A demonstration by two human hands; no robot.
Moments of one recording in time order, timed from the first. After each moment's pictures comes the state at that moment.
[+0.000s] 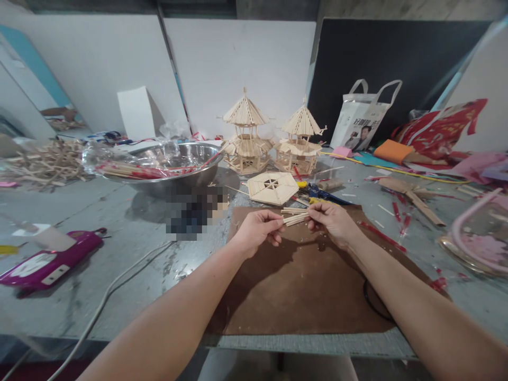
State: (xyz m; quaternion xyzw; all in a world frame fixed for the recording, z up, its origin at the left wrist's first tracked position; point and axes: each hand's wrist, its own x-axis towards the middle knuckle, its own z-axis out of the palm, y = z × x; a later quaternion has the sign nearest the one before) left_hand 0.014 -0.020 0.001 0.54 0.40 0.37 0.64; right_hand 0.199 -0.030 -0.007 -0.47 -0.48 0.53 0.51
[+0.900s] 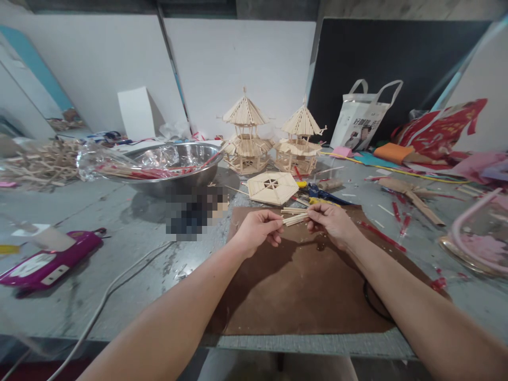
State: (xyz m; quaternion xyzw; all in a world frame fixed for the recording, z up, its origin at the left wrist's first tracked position) left_hand 0.014 -0.020 0.001 0.55 0.40 0.37 0.63; right_hand 0.198 -0.030 -0.007 -0.47 -0.48 0.53 0.52
